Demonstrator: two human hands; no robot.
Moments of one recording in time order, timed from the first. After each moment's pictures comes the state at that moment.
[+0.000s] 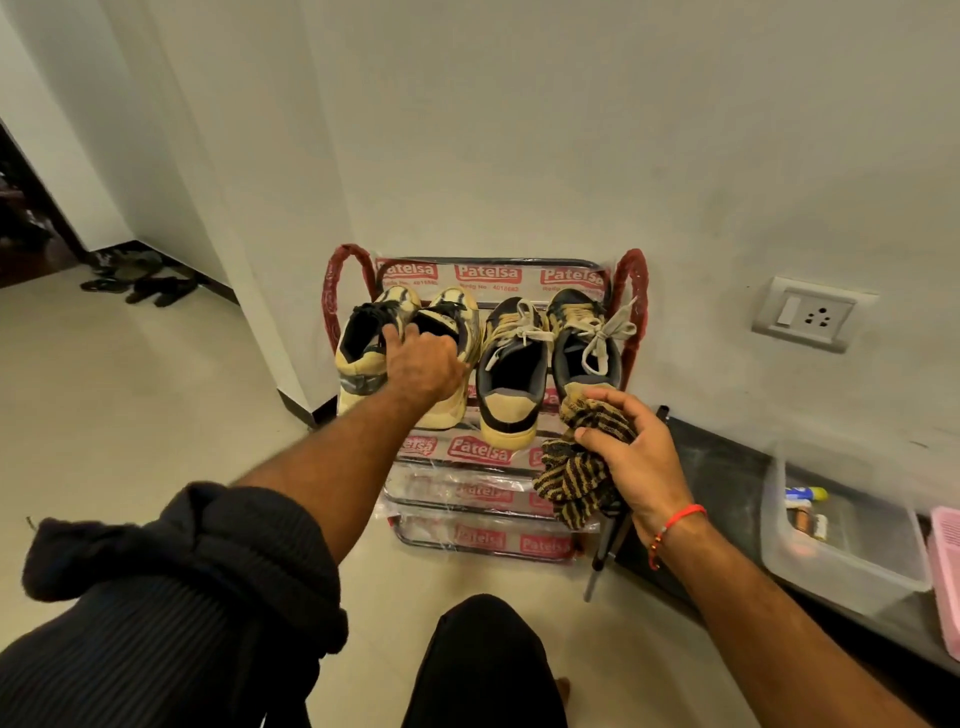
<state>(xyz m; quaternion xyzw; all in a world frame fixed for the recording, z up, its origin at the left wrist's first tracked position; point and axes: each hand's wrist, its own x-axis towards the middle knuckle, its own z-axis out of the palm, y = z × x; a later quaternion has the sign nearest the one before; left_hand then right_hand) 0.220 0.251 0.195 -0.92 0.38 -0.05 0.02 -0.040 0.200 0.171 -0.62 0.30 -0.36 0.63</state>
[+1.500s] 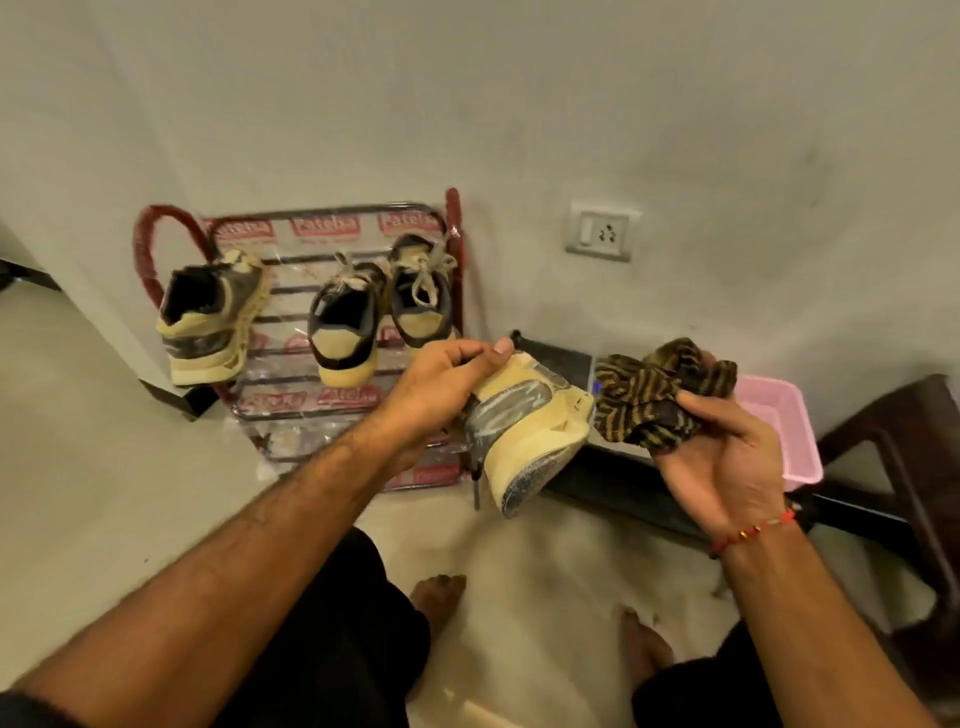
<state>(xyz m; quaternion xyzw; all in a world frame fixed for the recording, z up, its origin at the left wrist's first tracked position) -0.063 0.288 0.229 -0.66 0.39 0.40 -0.51 -0.294 0.184 0.176 -0.29 0.14 -0.48 0.82</state>
